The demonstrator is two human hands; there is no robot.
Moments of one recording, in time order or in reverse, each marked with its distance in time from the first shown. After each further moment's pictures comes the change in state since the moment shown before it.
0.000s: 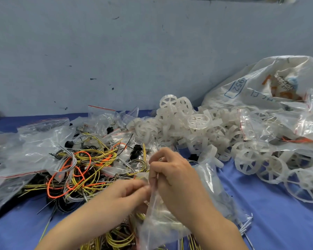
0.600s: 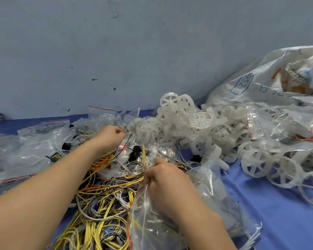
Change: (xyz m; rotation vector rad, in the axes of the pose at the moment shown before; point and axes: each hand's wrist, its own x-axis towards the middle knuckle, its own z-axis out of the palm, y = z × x) left_hand 0.140 0.003 -0.111 0.630 0.586 -0.177; right_hand 0.022 0.024 0.024 -0.087 -0.261 0.187
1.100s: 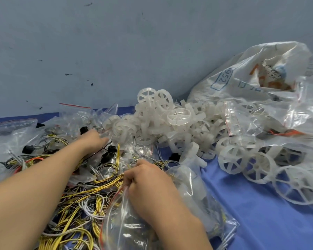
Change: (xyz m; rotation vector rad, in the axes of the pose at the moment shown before) left_hand 0.052 -0.015 0.043 0.268 -0.060 -0.124; right_hand -0.002 0.021 -0.010 0.103 -0.007 0.029
